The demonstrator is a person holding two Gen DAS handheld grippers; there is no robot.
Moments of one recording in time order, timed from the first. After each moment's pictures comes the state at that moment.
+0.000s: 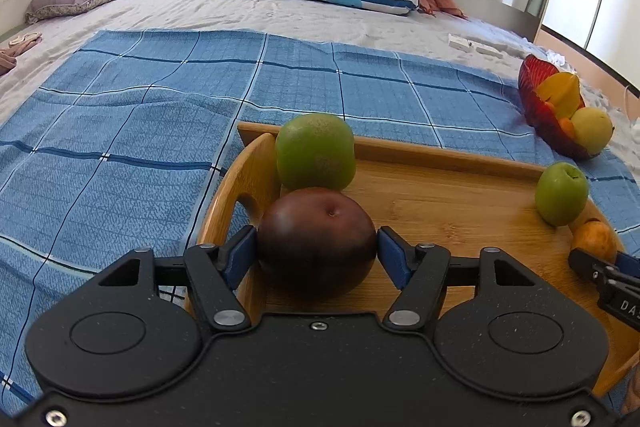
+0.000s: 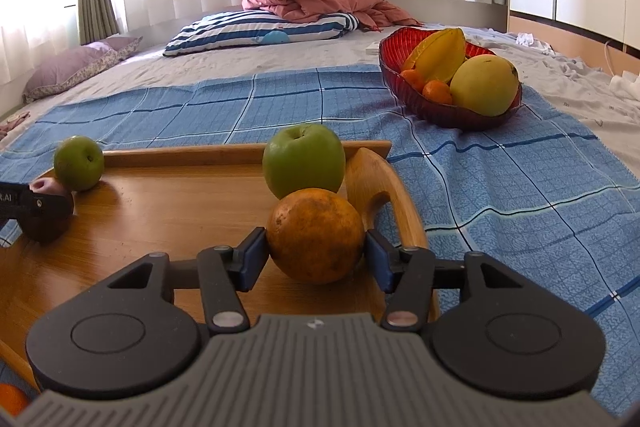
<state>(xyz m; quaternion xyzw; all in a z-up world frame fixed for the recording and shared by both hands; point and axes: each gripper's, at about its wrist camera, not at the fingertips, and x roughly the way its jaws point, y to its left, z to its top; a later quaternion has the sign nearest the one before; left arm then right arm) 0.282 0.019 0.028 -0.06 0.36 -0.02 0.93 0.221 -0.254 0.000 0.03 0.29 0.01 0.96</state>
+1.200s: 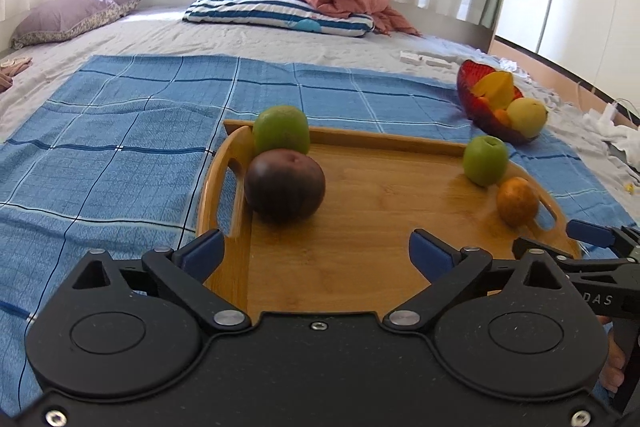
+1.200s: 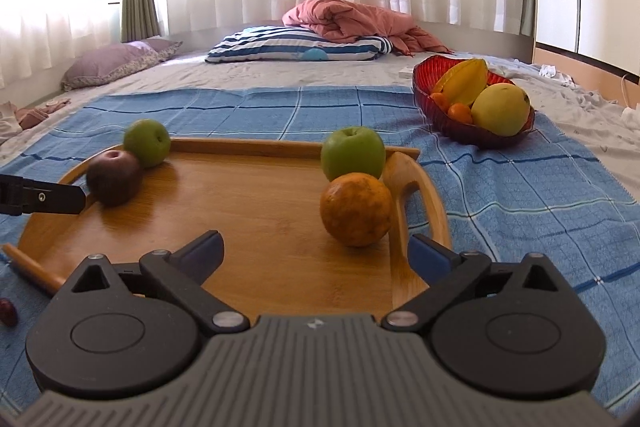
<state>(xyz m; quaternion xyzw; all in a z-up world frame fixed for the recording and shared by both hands) 0.179 0.015 0.049 -0.04 0.31 -0.07 0.95 0.157 -0.234 0.015 0.01 0.26 0.05 0.96</state>
